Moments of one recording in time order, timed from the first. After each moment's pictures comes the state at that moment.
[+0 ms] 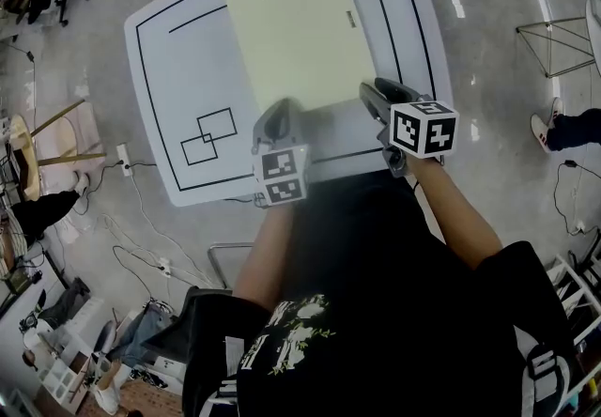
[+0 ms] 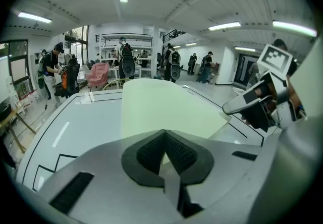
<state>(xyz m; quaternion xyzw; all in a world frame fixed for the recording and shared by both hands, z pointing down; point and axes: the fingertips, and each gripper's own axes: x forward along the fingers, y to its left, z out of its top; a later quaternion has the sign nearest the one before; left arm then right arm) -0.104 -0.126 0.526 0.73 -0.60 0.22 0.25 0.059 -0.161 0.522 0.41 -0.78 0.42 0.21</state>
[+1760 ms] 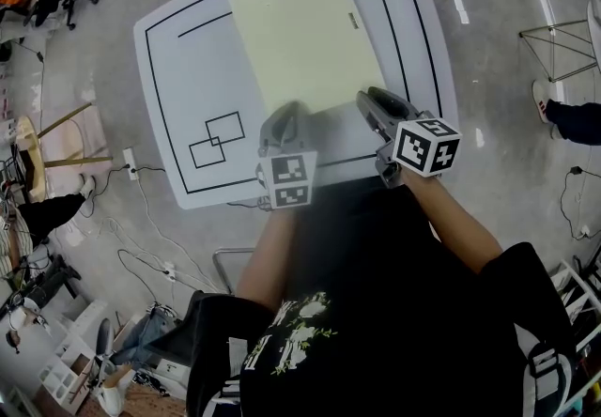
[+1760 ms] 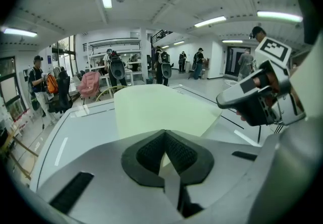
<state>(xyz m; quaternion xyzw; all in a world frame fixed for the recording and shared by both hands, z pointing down) -0.099 -0.129 0.515 0.76 -0.56 0.26 0.19 0.036 -0.152 0.499 0.40 -0.80 0.44 0.09</state>
